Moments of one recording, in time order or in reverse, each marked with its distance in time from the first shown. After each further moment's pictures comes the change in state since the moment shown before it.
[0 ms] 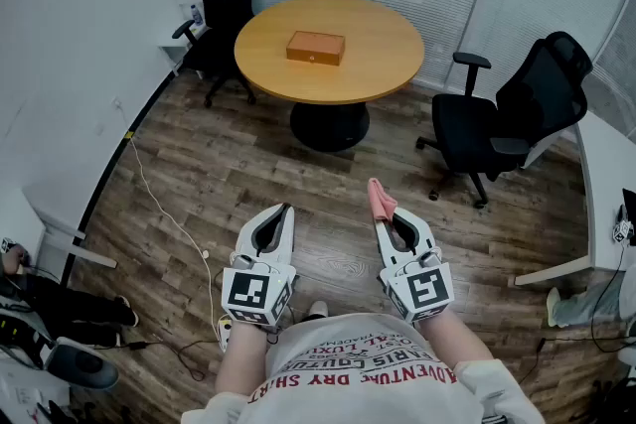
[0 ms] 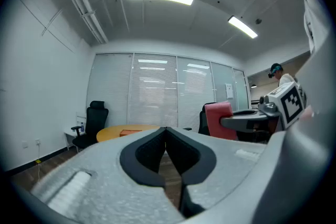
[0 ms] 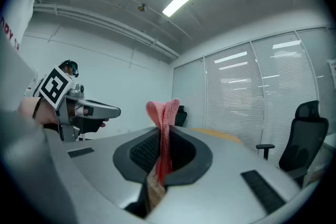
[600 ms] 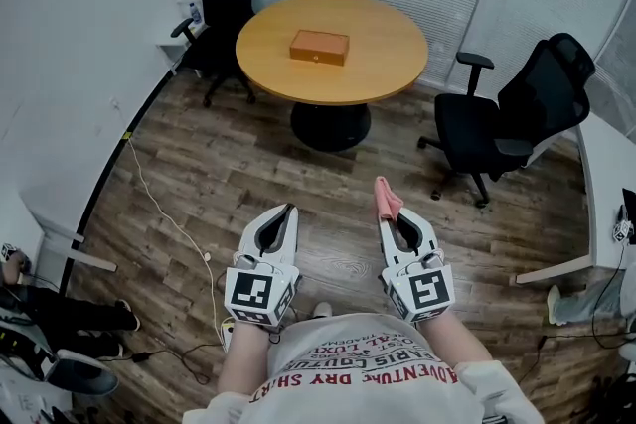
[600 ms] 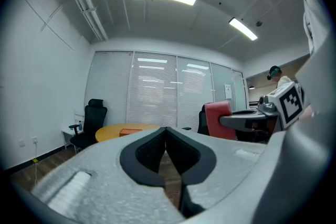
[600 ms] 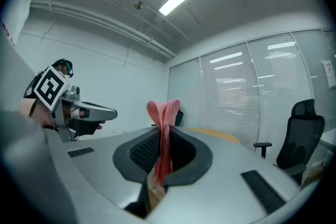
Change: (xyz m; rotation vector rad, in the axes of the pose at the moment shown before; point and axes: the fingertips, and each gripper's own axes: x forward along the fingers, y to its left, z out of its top) left arm 0.008 0.032 -0.009 -0.010 0.001 -0.031; right arm 0.029 0.010 -0.003 0.008 0.004 -0.062
